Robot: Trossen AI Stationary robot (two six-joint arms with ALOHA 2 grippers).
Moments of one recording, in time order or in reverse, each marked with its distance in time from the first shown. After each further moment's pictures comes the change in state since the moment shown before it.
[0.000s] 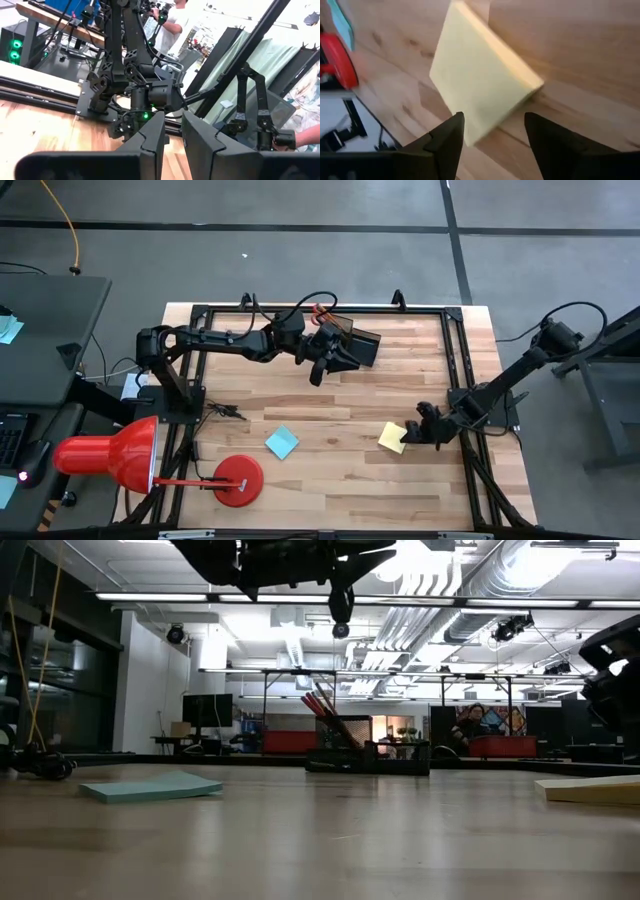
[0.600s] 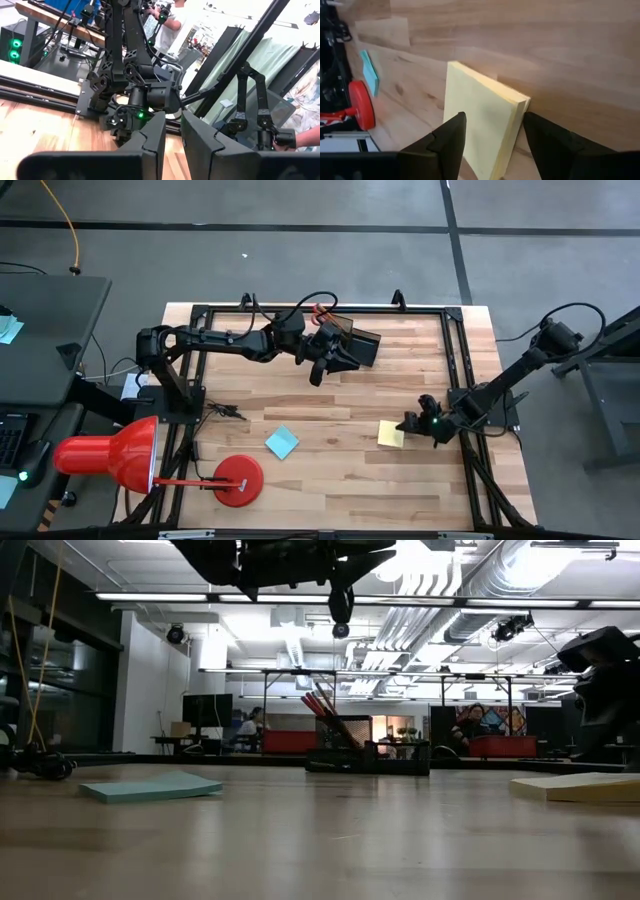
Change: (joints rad) left arm 0.000 0.000 0.000 -0.004 0.002 0.002; right arm -0.003 0.006 -0.005 0.005 0.217 0.032
